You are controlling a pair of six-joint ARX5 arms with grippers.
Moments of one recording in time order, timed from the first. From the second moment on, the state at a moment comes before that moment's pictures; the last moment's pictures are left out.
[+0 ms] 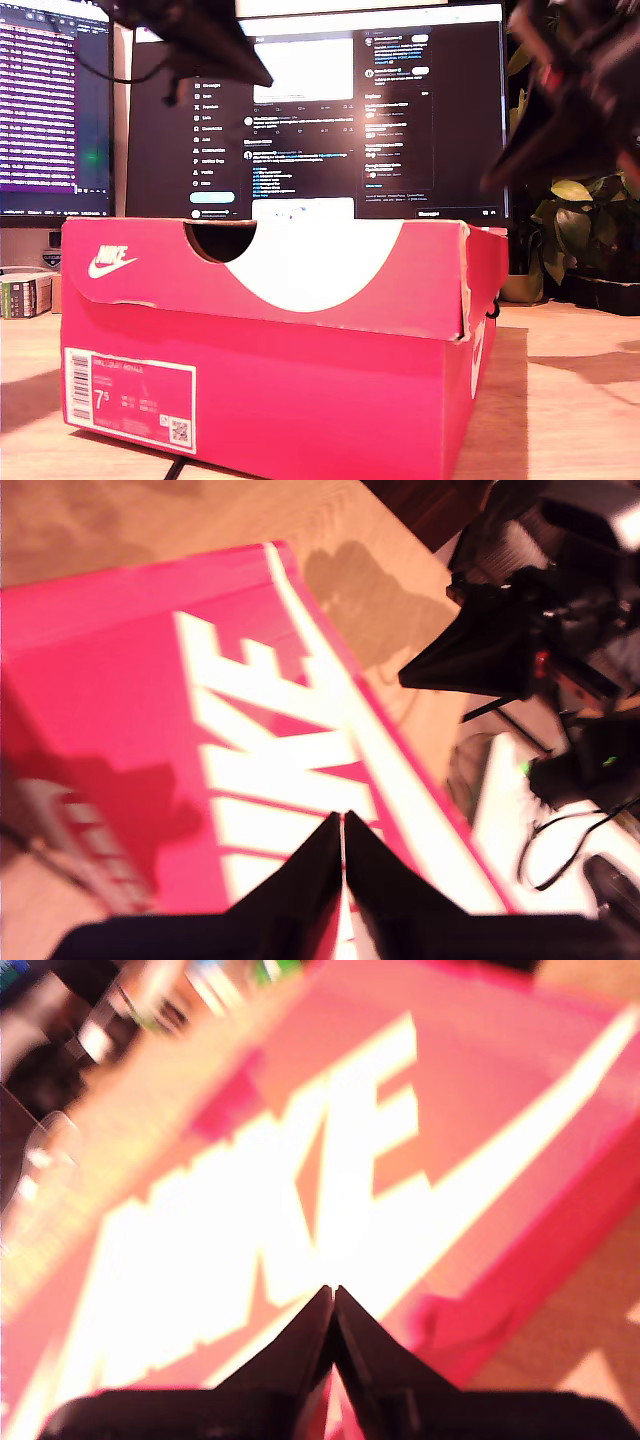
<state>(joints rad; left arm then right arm) -0.33 1.88 1.92 -1.23 0.86 0.33 0.22 1.23 0.71 -0.20 -0.56 0.22</state>
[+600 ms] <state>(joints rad) -0.27 1.87 1.92 -1.08 0.71 0.29 0.23 1.26 0.71 -0.08 -0.45 0.13</state>
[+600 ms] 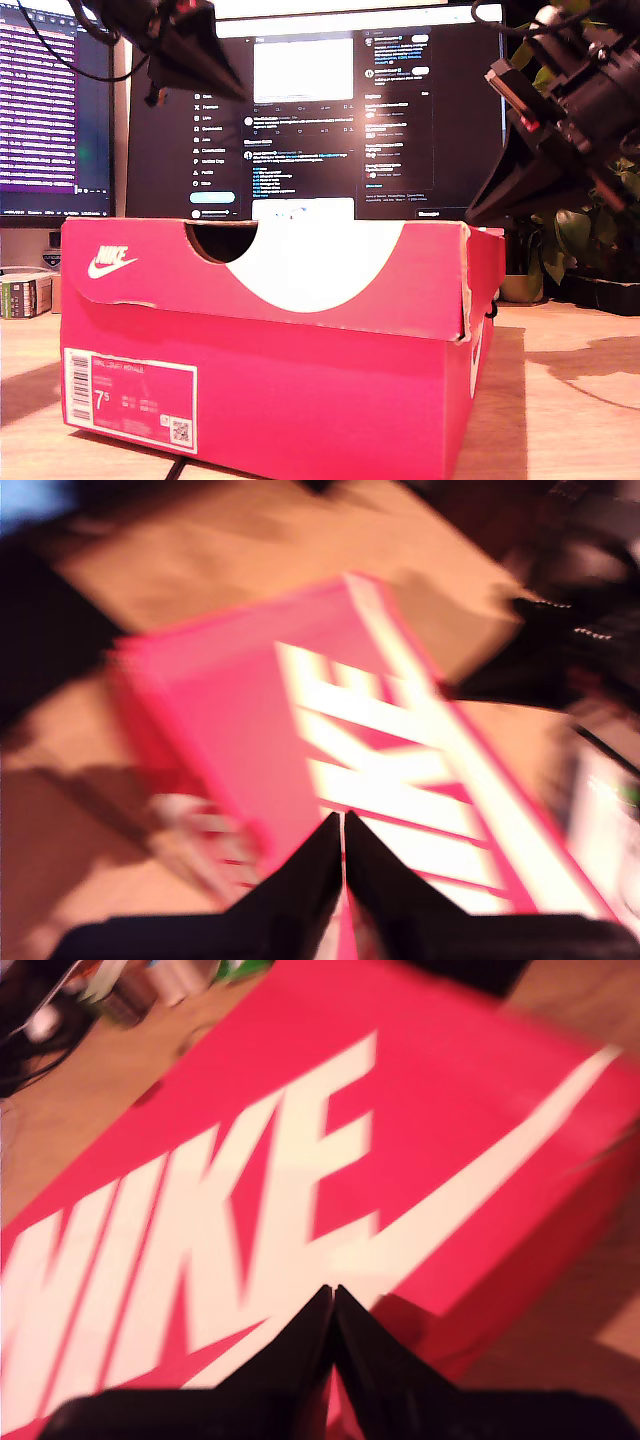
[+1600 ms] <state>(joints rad) 0.04 1.70 1.92 -0.97 0.45 0.21 -0.01 0.92 0.71 -0.06 -0.19 0.08</state>
